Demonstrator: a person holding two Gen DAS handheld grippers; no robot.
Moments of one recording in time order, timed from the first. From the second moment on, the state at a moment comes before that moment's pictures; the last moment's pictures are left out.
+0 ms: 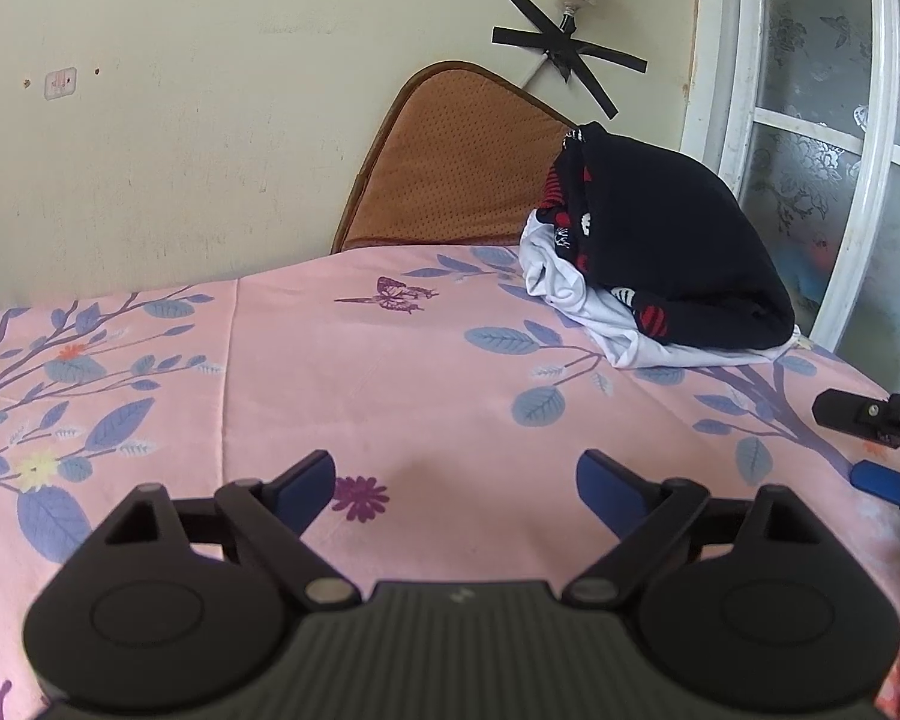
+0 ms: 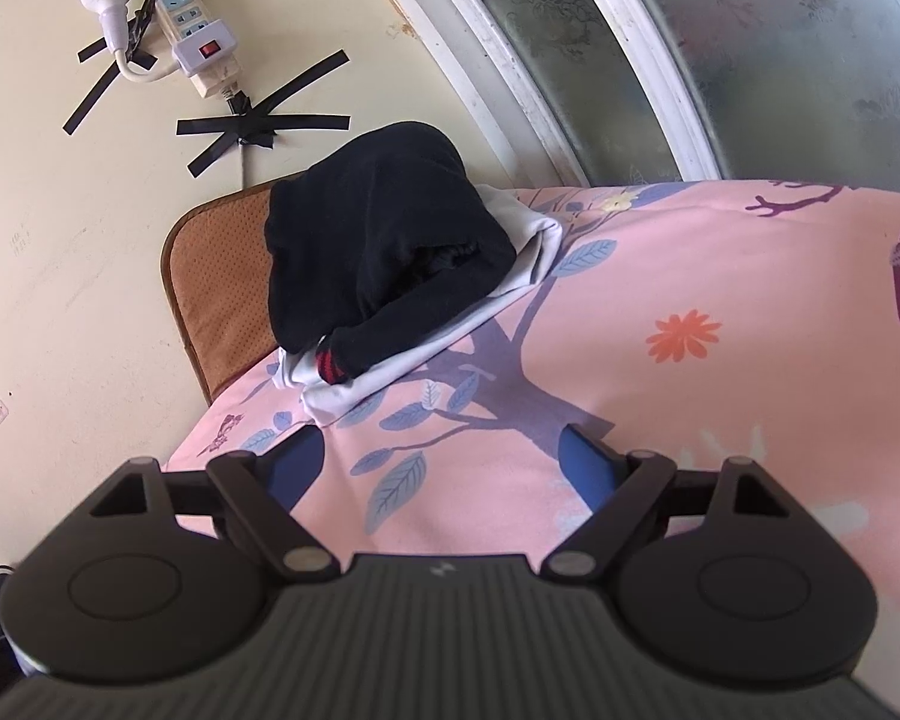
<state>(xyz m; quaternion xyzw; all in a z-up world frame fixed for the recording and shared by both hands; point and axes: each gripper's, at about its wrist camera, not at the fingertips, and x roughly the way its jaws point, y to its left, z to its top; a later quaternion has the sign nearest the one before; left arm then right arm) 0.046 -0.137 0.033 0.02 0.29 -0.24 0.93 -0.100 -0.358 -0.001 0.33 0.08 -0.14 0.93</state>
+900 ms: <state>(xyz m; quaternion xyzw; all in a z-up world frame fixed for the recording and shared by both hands) 0.038 -0.136 0.037 0.06 0.26 -0.20 0.94 -0.101 -0.355 0.001 0.32 0.07 -0.15 0.93</state>
